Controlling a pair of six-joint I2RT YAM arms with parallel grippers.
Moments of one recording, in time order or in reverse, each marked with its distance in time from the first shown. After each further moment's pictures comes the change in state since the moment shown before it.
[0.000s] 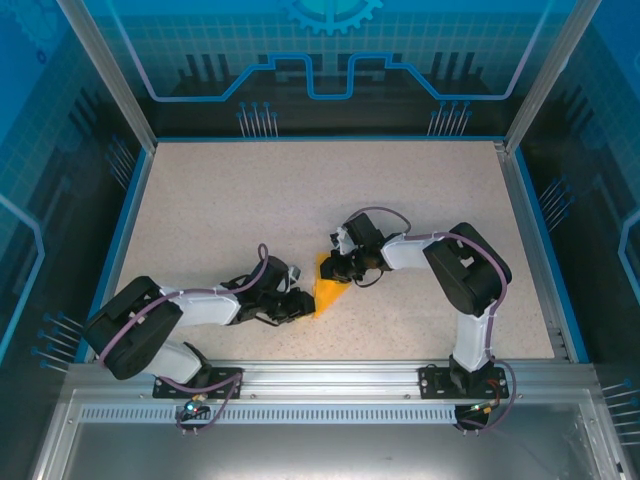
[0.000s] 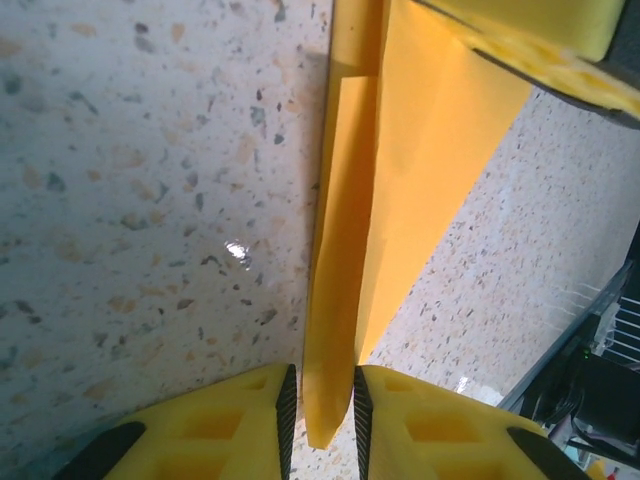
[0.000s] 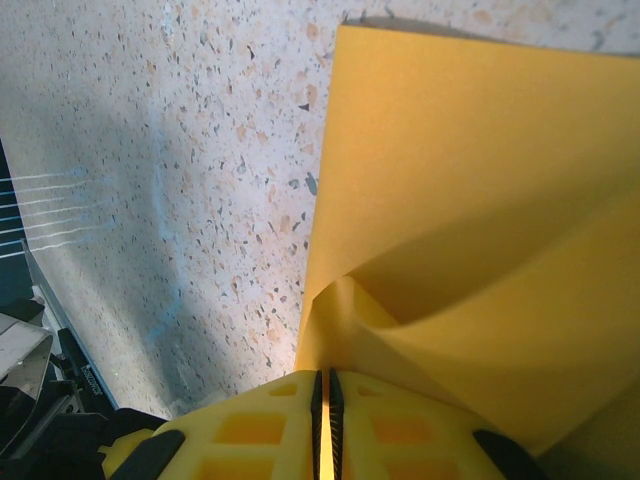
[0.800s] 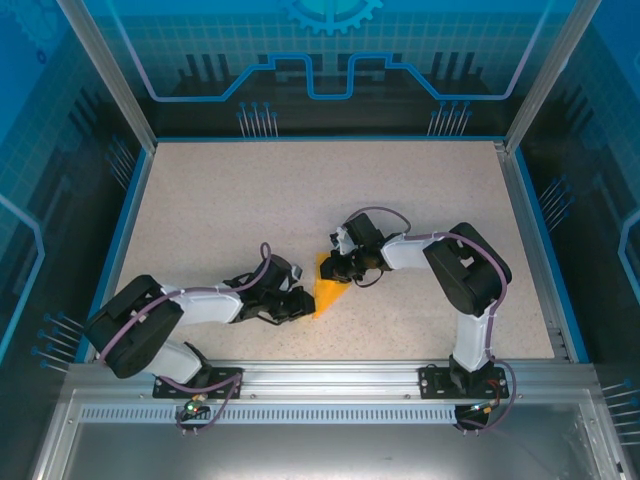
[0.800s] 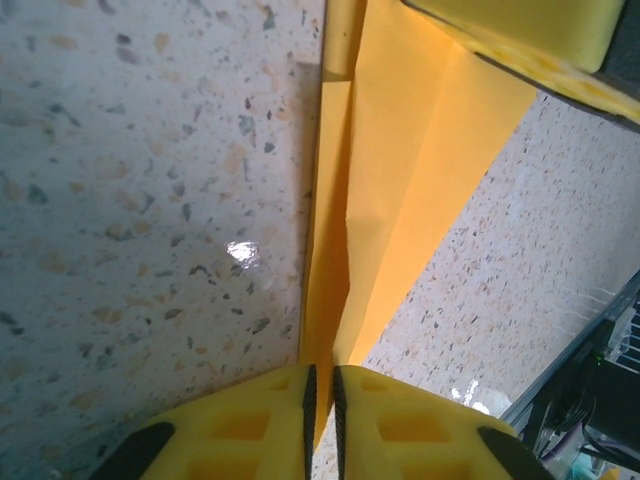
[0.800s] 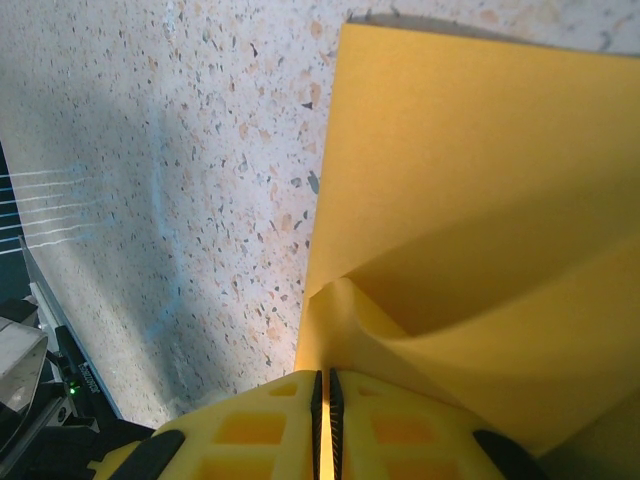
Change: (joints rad) left arm -0.015 0.018 0.036 -0.044 -0.022 0.006; right arm 0.000 0.000 0.001 -0.002 0.000 -0.010
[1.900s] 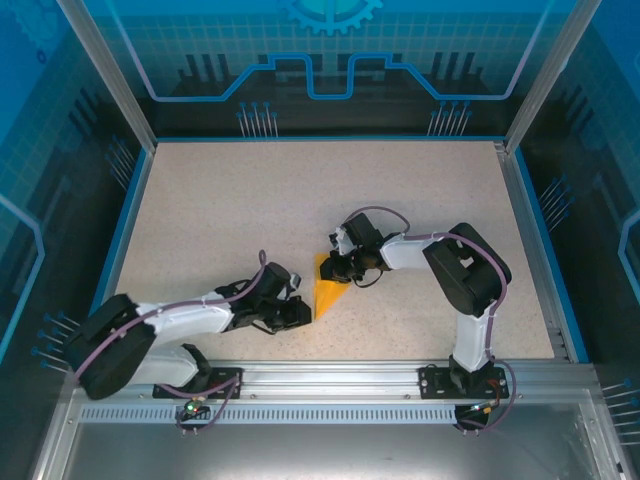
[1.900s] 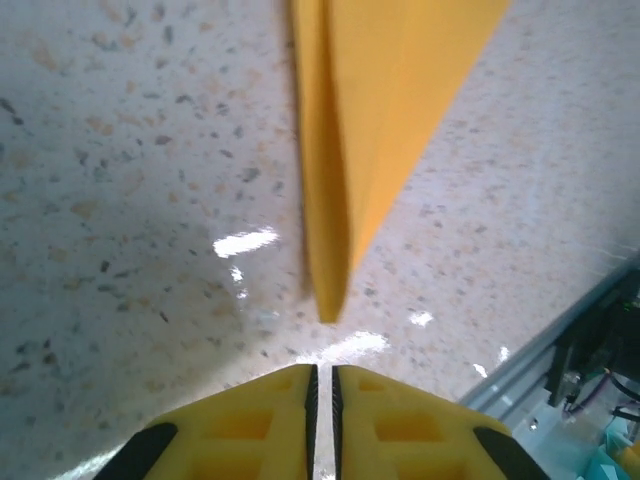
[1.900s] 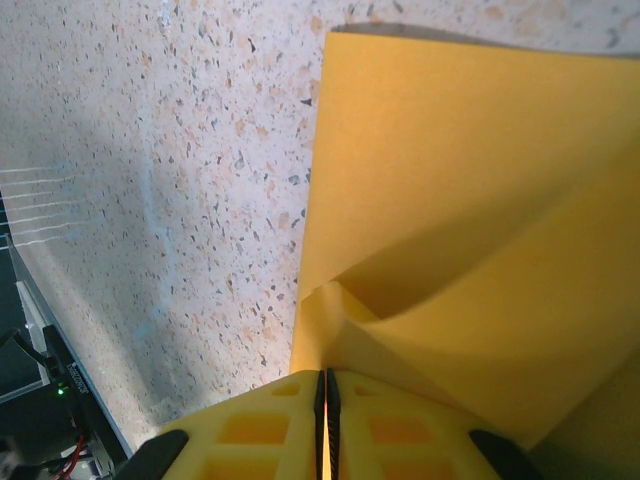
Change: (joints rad) left arm -0.069 -0.205 -0.024 -0.185 -0.045 0.020; right arm 0.006 0.000 0.008 -0.019 0.018 -0.015
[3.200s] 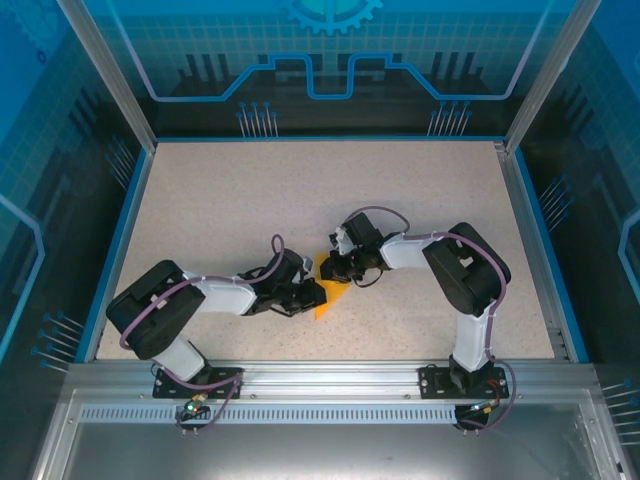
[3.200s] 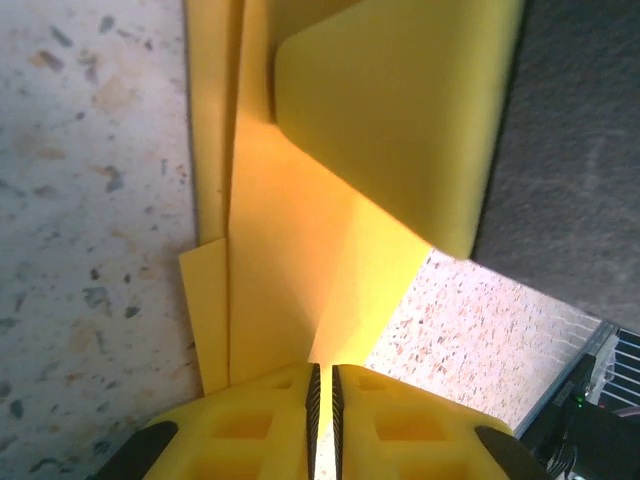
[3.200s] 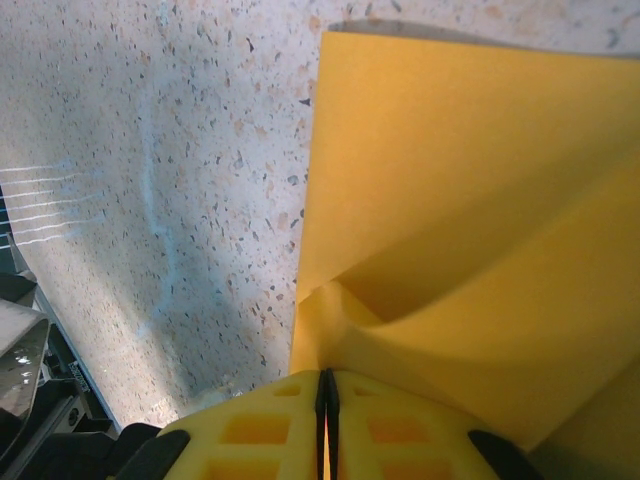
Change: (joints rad) left arm 0.048 0.338 0.097 0.313 0.013 -0.056; right arm 0.000 0.005 0.004 -0.002 -0.008 0.000
